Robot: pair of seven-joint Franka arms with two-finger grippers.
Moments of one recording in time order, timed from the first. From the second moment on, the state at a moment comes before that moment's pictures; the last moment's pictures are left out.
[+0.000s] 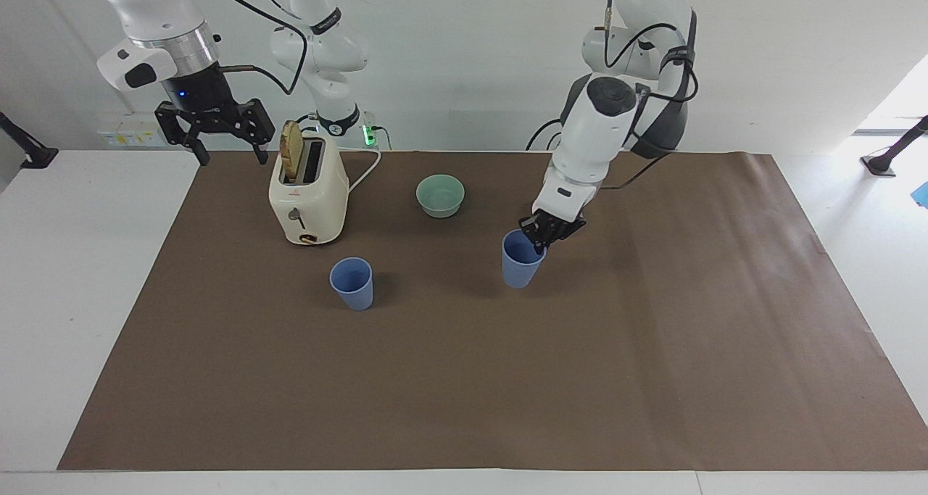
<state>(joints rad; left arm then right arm) -0.47 0.25 -0.08 -1.79 -0.09 2.18 -0.68 -0.11 -0.06 0.09 -1.59 0.02 1.63 -0.01</state>
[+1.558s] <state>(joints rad) -0.42 0.28 -0.05 -1.74 0.01 2.18 -0.61 -0.11 -0.06 0.09 -1.59 0.02 1.63 -0.01</state>
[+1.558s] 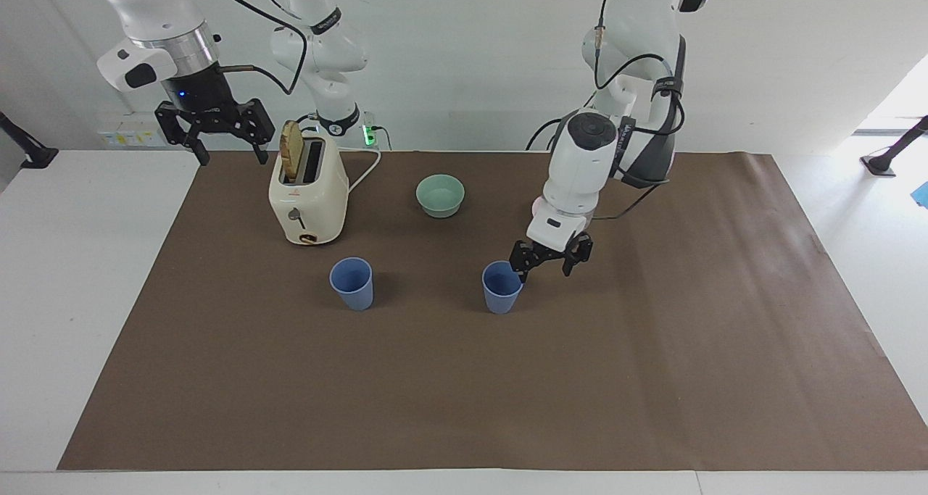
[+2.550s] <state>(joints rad) -0.09 0.05 -0.04 -1.76 0.01 1.83 -0.02 -0.04 0.12 0.10 -1.74 0.03 1.92 0.03</state>
